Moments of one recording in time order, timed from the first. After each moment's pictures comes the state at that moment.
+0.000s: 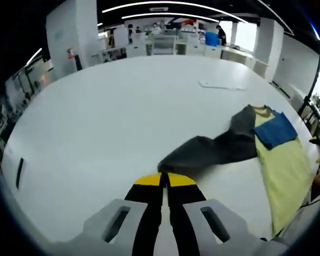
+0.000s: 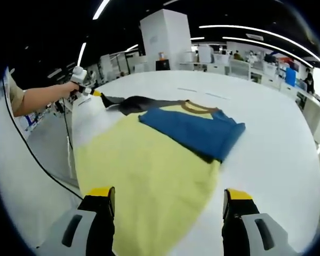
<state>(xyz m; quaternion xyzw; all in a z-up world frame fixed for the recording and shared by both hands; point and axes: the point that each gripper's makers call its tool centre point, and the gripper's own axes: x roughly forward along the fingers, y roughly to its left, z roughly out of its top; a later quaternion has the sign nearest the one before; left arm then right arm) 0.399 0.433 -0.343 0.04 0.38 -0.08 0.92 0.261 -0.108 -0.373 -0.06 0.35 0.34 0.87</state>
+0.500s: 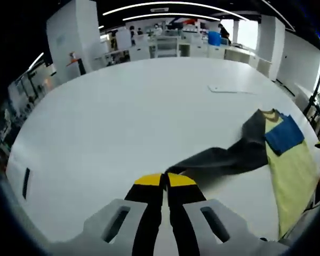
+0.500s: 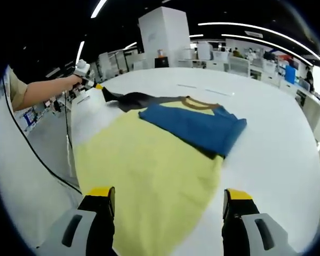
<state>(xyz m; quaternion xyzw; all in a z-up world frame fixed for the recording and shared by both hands) 0.427 0.457 -0.337 0.05 0.38 -0.07 0.92 0.256 -0.106 -0.379 -0.06 0.36 0.34 0.87</state>
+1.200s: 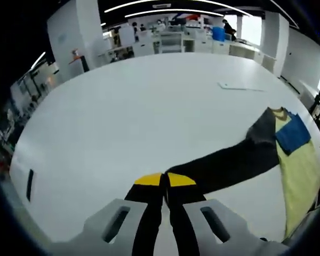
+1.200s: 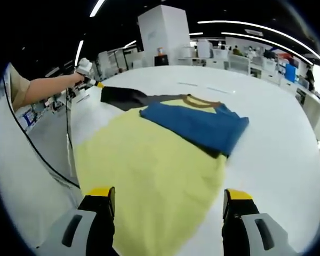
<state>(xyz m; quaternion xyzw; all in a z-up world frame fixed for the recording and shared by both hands) 0.435 0.476 -0.345 0.06 0.40 -0.05 0.91 0.255 -0.099 -0.381 -0.06 0.37 0.34 0.86</state>
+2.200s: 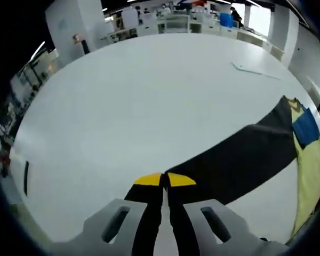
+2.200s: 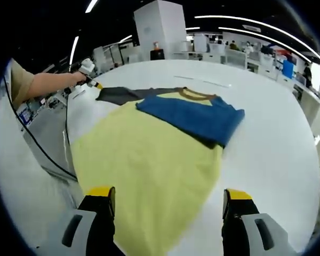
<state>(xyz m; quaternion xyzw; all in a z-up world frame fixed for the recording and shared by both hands) 0.447 0.503 -0.397 0.06 0.46 -0.03 0.88 0.247 -0.107 -0.386 -0.07 0.40 0.32 0.86</state>
